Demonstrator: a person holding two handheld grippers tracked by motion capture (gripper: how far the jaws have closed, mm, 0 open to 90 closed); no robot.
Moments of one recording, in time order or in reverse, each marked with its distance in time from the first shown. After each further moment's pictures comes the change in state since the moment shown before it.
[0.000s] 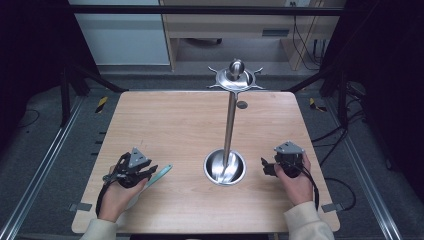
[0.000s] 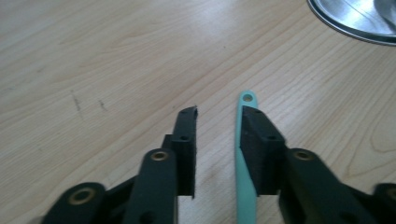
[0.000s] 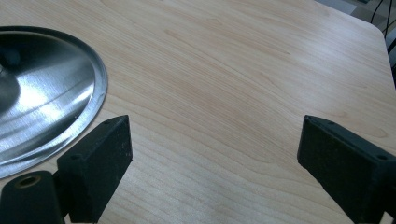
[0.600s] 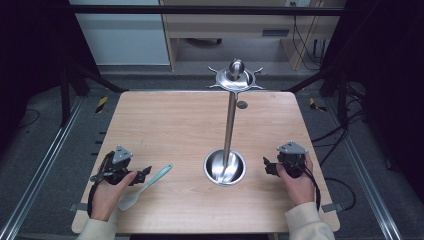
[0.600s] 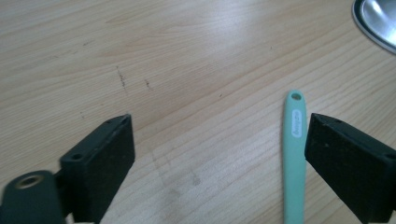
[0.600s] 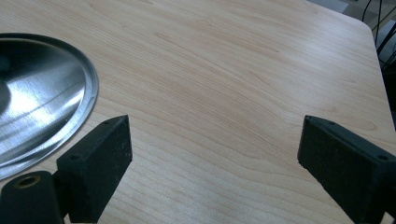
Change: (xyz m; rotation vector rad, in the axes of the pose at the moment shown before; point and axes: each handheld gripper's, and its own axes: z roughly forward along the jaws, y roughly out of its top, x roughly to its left) left arm 0.030 -0.021 -0.009 -0.055 0.058 -0.132; right arm -0.005 -0.002 -0.003 -0.012 -0.016 0.038
